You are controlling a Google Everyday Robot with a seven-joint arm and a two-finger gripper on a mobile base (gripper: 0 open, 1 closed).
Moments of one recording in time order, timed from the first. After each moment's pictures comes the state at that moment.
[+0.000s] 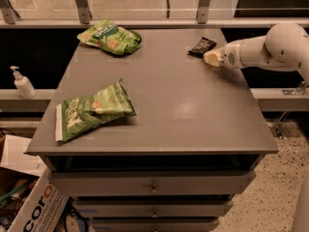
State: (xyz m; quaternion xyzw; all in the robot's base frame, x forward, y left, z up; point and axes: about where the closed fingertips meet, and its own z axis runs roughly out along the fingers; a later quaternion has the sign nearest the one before) arm 0.770 -0.204 0.818 -0.29 0.82 0.19 0.46
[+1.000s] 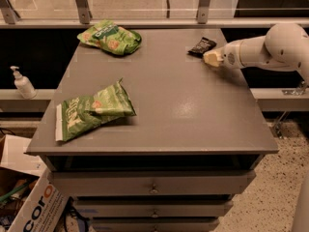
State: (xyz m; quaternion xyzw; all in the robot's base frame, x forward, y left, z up) arm 0.770 -0.203 0.817 -0.29 0.82 0.19 0.46
